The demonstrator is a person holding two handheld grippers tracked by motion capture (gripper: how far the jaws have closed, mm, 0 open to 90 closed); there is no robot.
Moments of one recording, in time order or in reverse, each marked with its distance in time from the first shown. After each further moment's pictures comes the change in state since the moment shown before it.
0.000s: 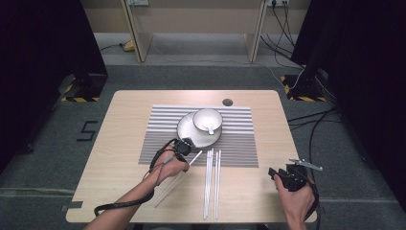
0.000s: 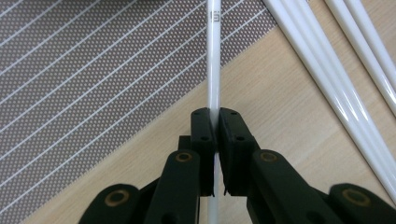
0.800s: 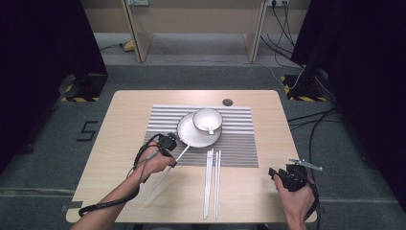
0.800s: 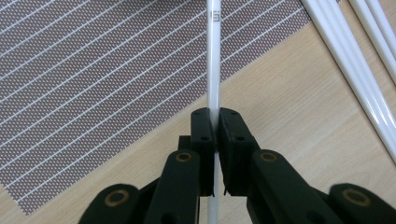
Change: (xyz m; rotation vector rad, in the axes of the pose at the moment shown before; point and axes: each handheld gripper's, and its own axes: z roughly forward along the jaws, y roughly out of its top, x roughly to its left) left arm 0.032 -0.017 -0.027 -0.046 0.007 -0.061; right arm 0.000 0.000 0.000 0.002 -0.005 0.002
